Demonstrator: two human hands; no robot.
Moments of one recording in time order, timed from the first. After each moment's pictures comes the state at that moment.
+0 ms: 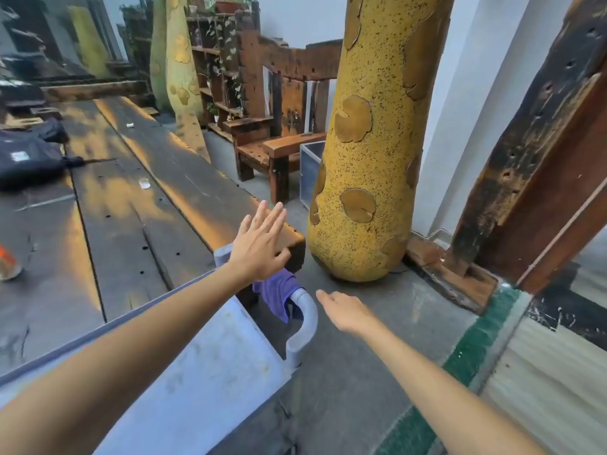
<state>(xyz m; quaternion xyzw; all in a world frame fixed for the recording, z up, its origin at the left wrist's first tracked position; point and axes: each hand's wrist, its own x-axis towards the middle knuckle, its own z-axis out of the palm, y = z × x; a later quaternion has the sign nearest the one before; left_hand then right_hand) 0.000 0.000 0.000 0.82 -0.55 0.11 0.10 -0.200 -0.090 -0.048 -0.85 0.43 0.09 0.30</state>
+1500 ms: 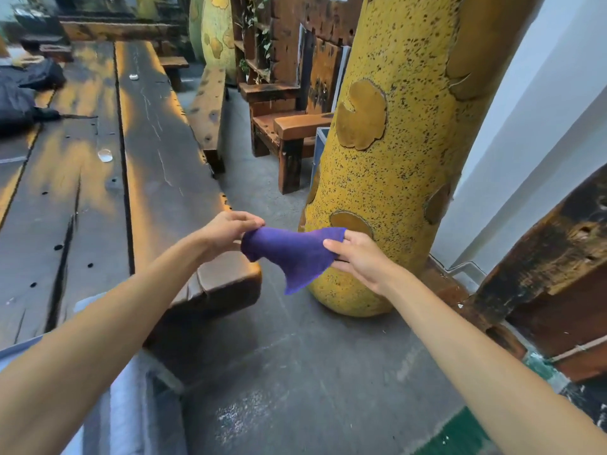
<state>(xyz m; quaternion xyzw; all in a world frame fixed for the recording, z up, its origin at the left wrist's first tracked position) 0.158 -0.338 -0.042 0.75 -0.20 -0.33 0.54 -0.057 -0.544 -0.023 -0.67 0.24 -0.04 0.70</state>
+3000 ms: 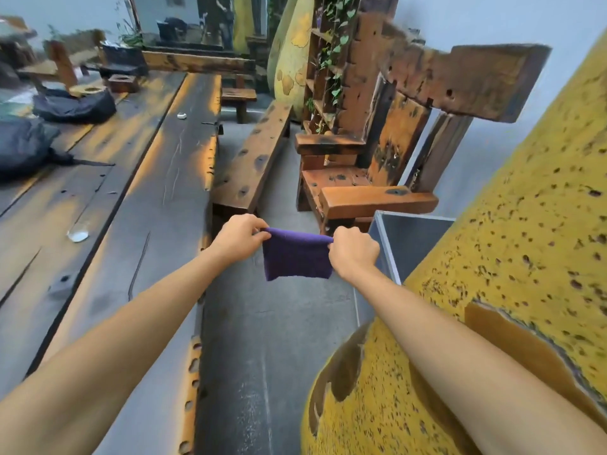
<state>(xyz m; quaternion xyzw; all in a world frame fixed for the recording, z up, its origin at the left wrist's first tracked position) 0.681 -0.652 -0.030 0.93 -0.26 0.02 0.27 0.582 -0.862 -0.014 -0.98 0.22 -0.05 0.00</state>
